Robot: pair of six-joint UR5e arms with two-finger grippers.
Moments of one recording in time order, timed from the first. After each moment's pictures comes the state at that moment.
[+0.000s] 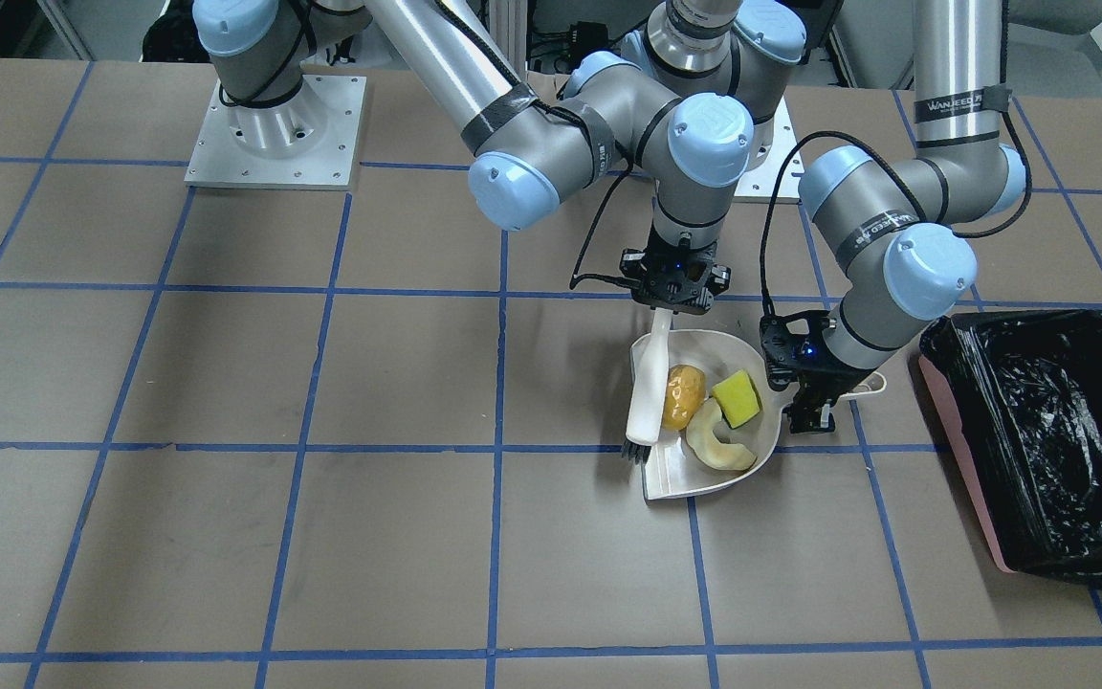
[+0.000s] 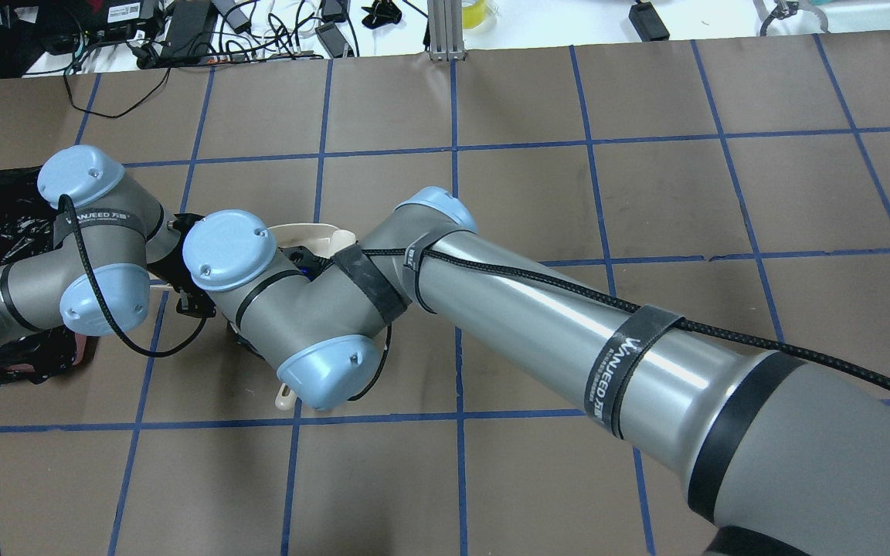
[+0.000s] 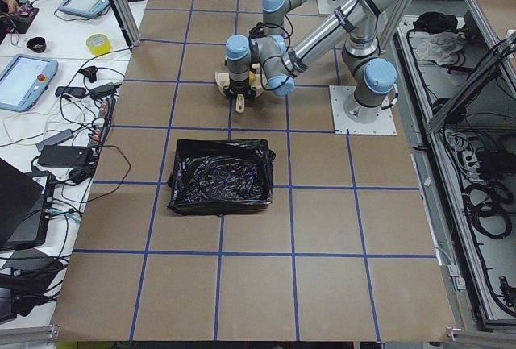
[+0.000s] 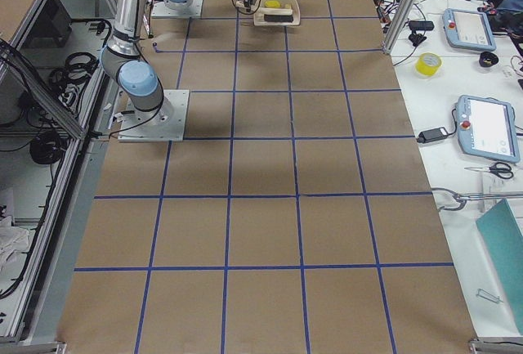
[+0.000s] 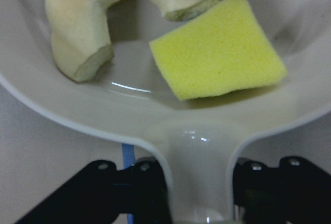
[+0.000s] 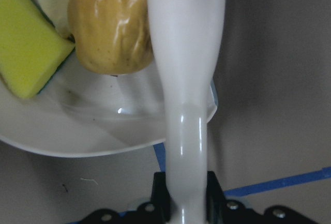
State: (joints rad) left arm -1.29 -1.84 -2.08 -0.81 1.51 1.87; right arm 2.34 -1.00 1.49 -2.07 -1.47 1.04
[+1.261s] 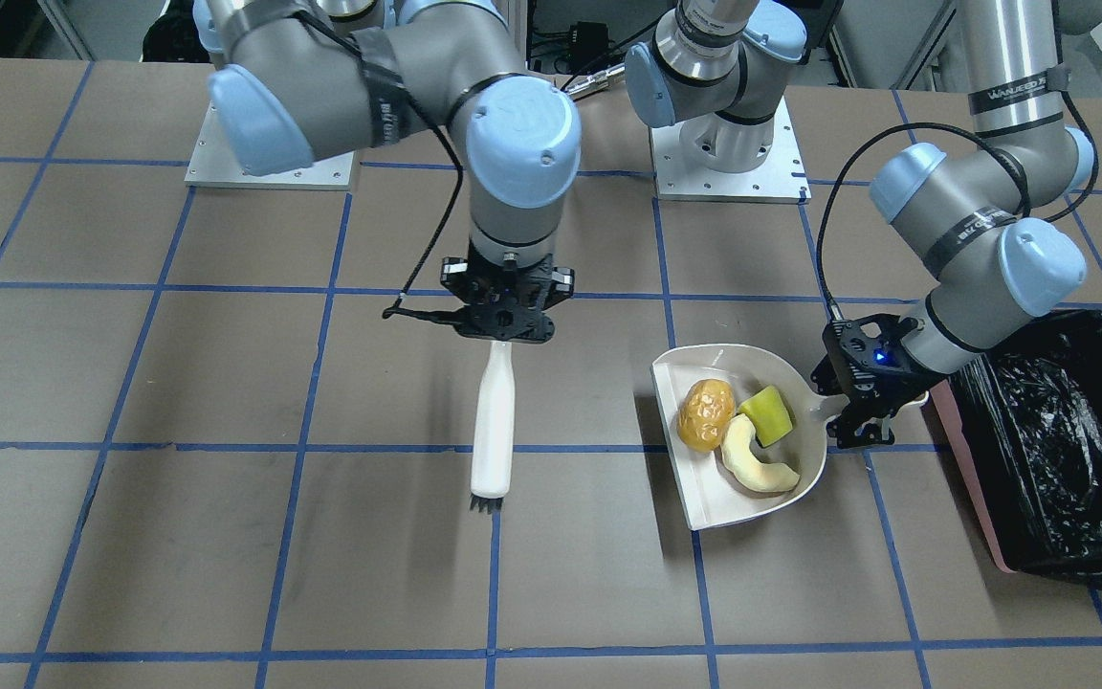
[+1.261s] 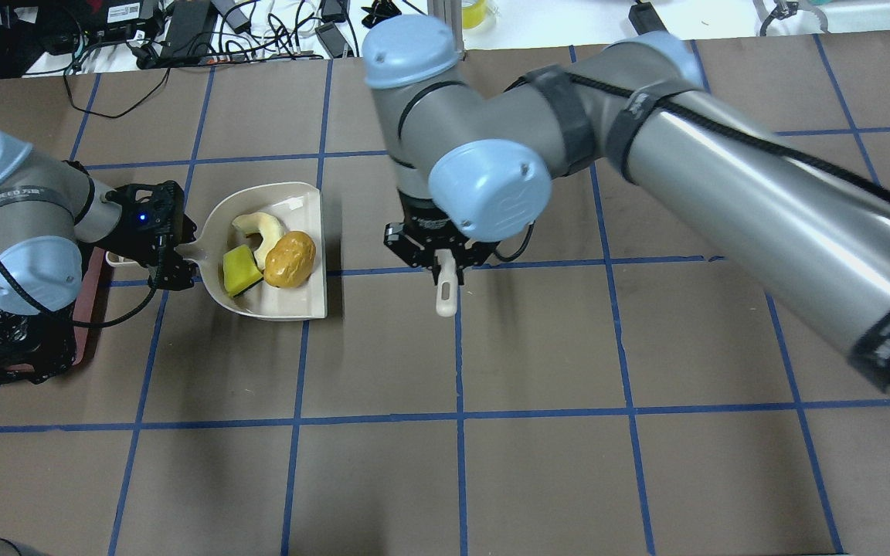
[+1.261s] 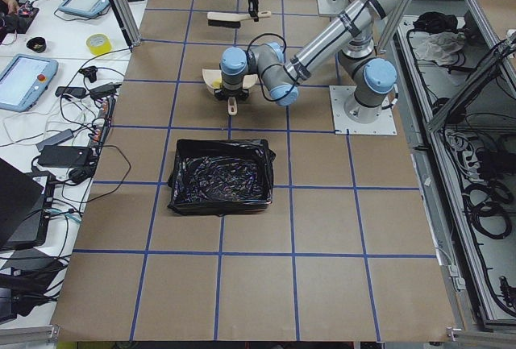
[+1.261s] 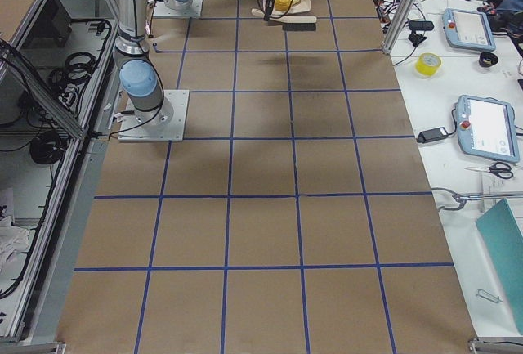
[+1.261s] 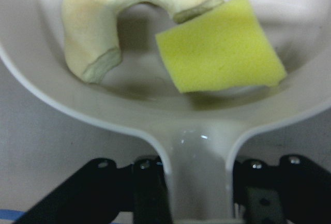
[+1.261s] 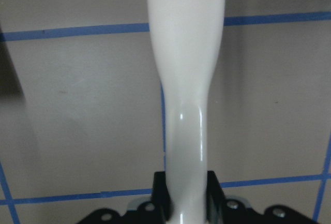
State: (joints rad) left arm -1.14 -1.83 -1.96 -0.96 1.27 1.91; right arm 1.96 -1.25 1.50 -1.65 -1.54 0.43
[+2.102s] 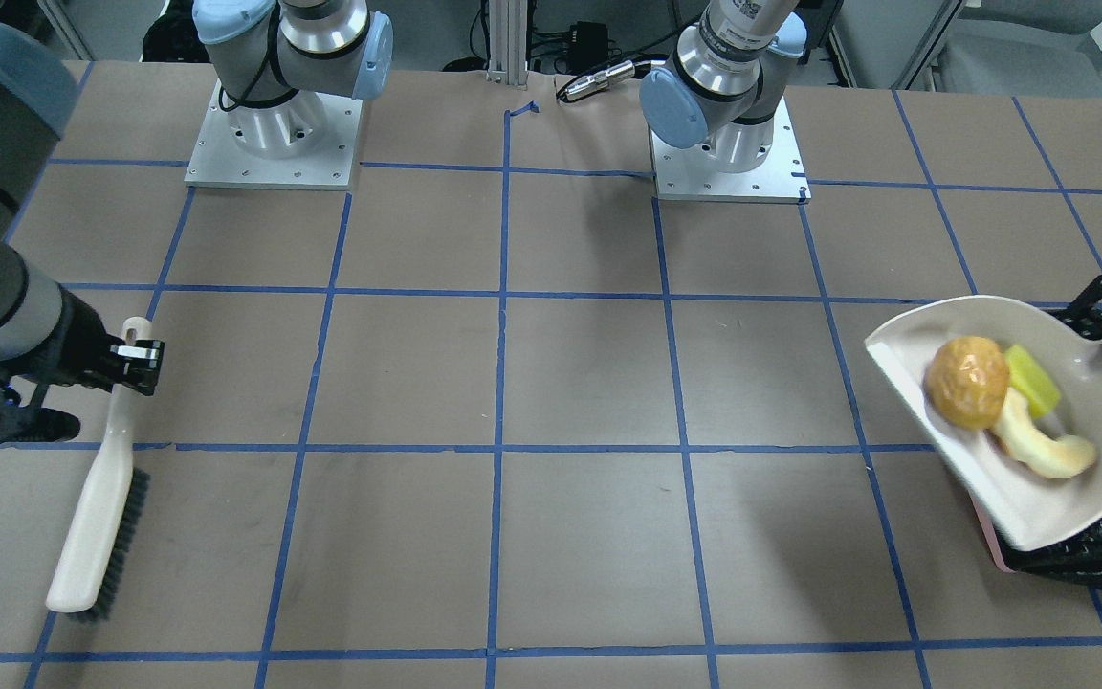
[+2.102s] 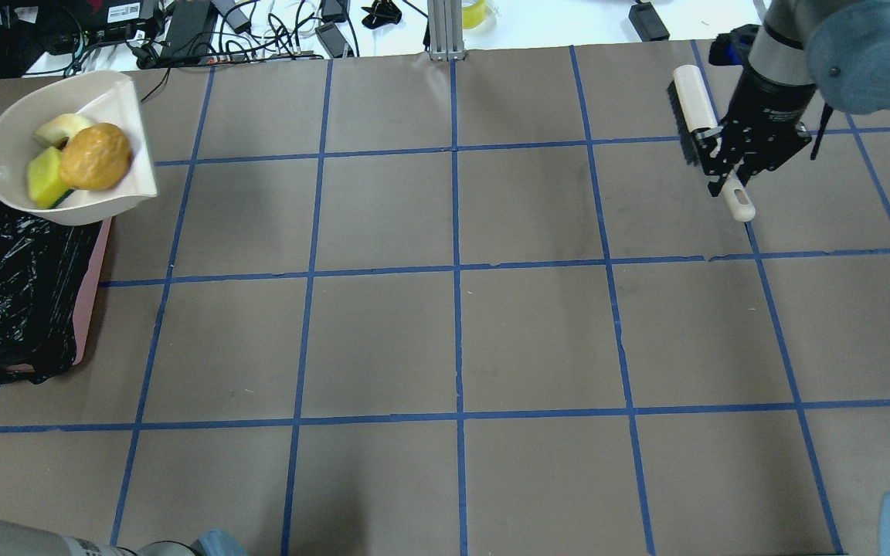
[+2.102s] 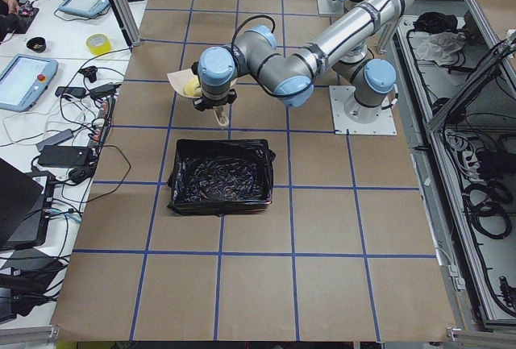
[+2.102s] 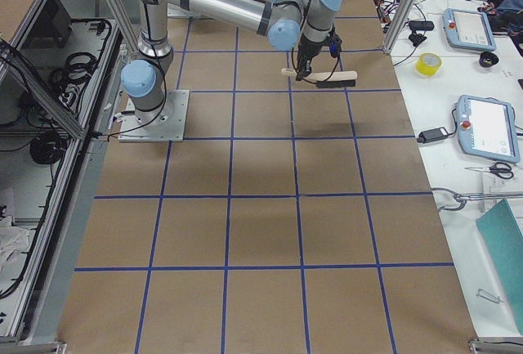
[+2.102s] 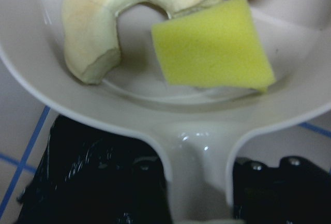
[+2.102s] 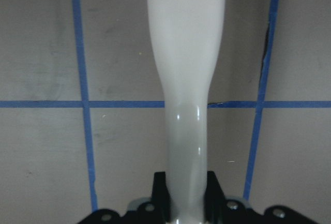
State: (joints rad) left arm -0.80 -1.83 -1.47 -1.53 1.22 1.91; right arm 1.34 -1.29 1.57 -1.70 -1.62 -0.23
